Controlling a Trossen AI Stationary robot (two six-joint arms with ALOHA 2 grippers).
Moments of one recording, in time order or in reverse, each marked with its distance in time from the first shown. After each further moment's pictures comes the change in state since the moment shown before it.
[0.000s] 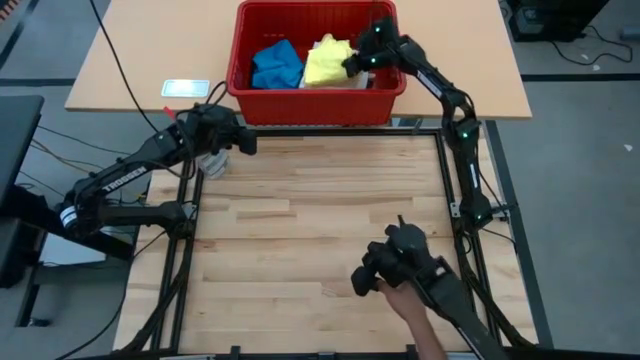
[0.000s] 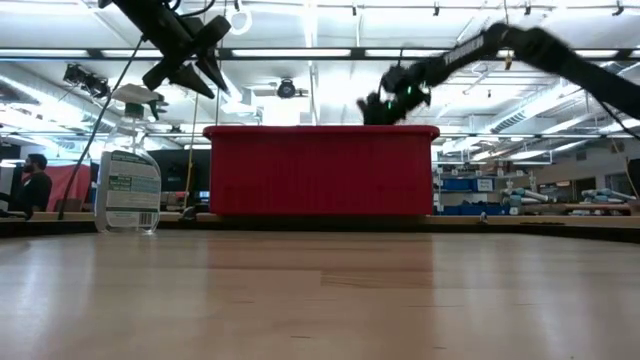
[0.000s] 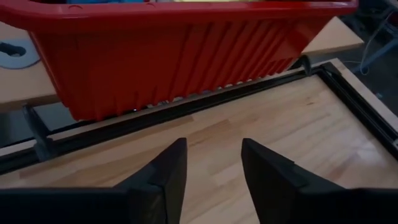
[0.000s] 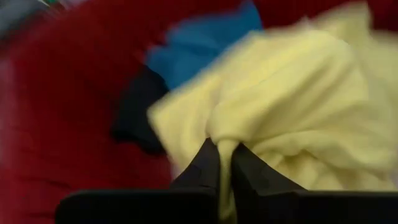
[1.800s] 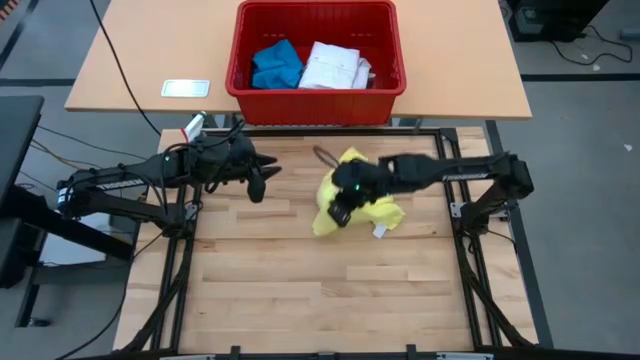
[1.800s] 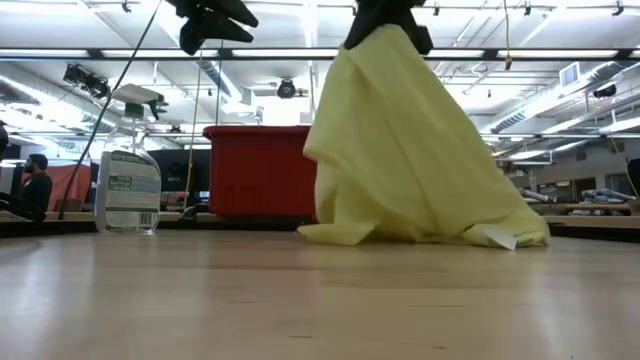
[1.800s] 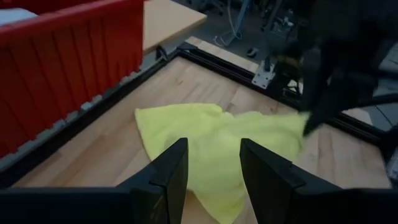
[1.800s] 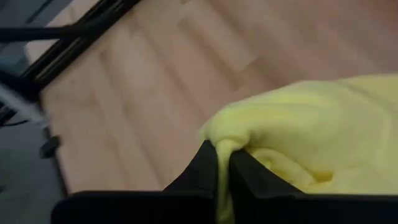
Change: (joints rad) left arm -0.442 -0.010 0.000 0.168 0.034 0.170; right arm 1.049 -0.600 -0.726 -0.199 0.519 0.621
